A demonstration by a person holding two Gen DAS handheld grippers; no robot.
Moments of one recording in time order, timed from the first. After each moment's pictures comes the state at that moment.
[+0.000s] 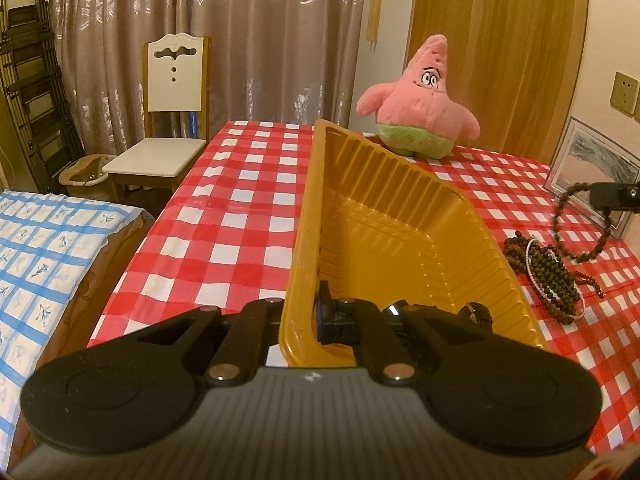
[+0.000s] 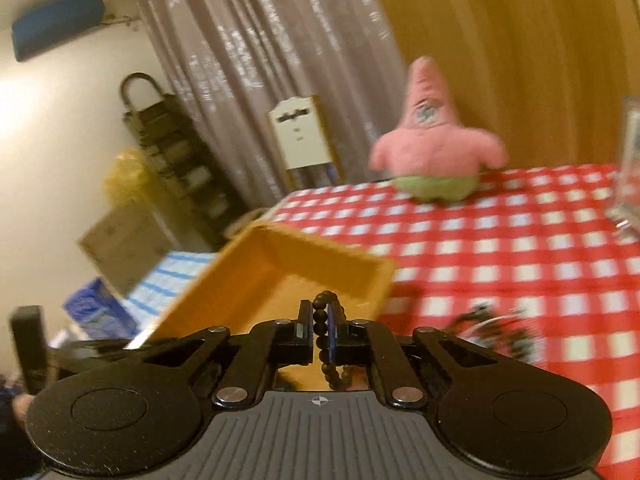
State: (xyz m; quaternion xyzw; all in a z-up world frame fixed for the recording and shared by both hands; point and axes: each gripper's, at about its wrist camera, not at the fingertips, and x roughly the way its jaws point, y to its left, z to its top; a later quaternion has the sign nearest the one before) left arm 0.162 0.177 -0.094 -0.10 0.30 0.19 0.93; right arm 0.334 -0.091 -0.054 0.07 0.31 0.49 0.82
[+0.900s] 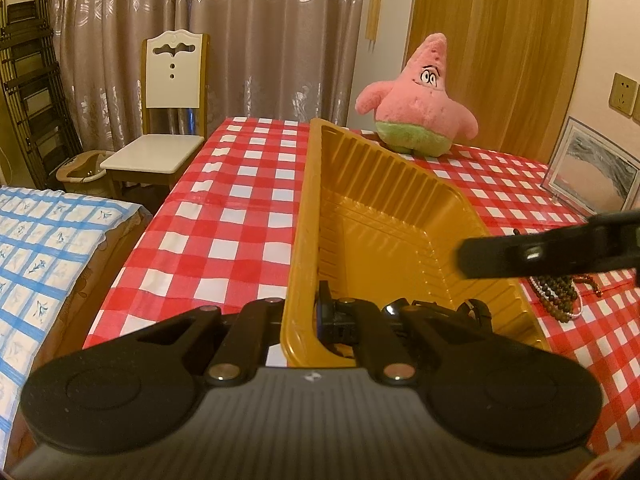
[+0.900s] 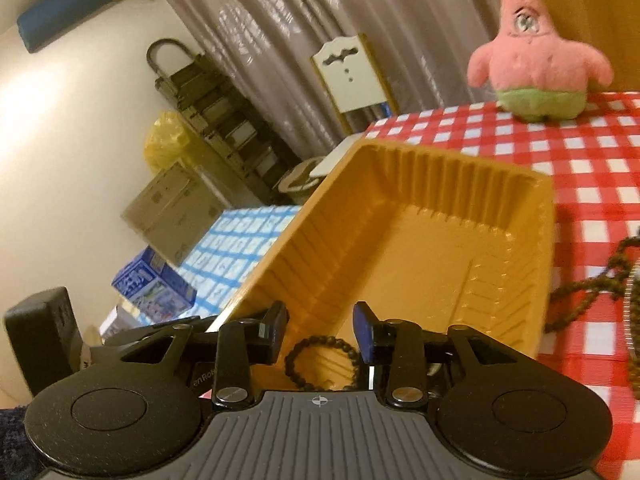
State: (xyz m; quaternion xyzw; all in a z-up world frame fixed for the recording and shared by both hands) left arm 0.163 0.176 -0.095 -0.11 0.30 0.19 0.93; right arm 0.294 0.014 -0.089 0.08 0.38 0.53 0.76
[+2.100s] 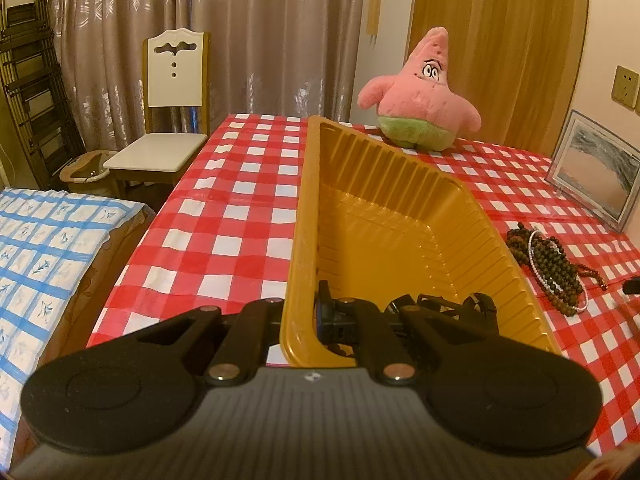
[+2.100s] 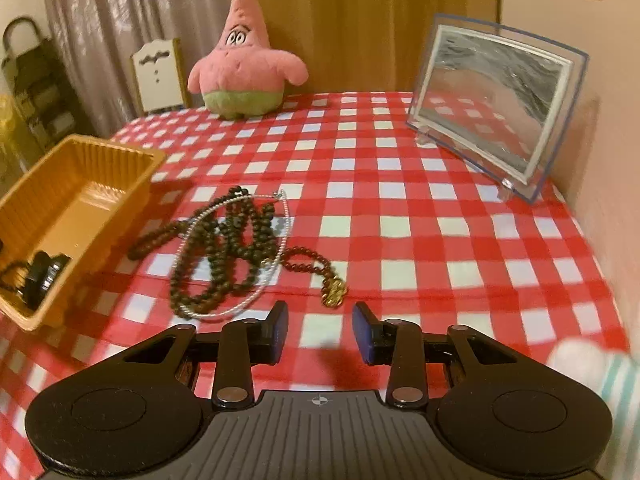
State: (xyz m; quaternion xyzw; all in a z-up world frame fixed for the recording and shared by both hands) left arm 0.159 0.175 -0.099 -0.10 0.30 0.19 0.93; right arm 0.358 -0.226 -0.136 -0.04 0.37 0.29 0.88
